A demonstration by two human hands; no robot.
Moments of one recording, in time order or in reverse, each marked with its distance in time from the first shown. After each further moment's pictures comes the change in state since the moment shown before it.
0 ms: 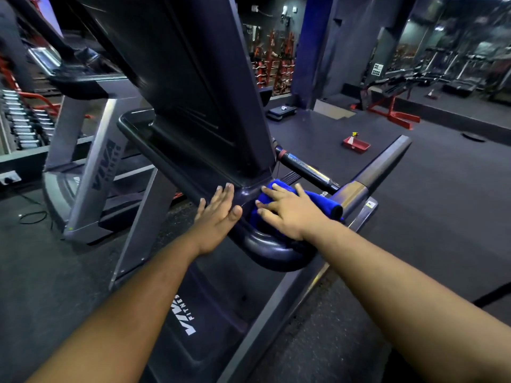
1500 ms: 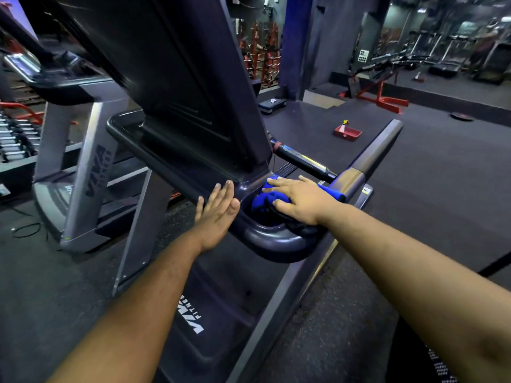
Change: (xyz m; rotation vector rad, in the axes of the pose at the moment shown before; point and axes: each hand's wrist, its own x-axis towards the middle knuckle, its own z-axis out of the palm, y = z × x) left_hand 0.003 -0.008 0.001 -0.026 -0.029 -0.007; right_hand -0.005 0.025 -0.009 0.122 0.026 0.004
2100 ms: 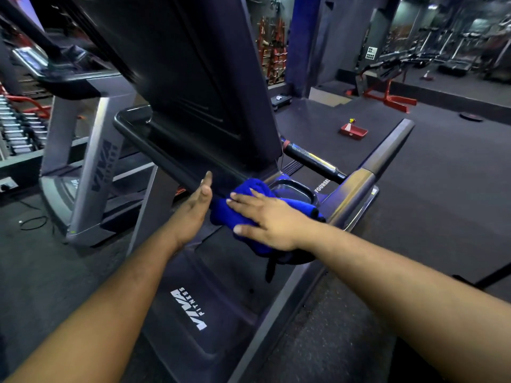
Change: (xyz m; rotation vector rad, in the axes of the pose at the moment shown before) left_hand -0.014 -0.023 -0.045 -0.391 0.081 -0.106; right_hand 0.010 -0.071 0.031 0.027 0.006 -0.267
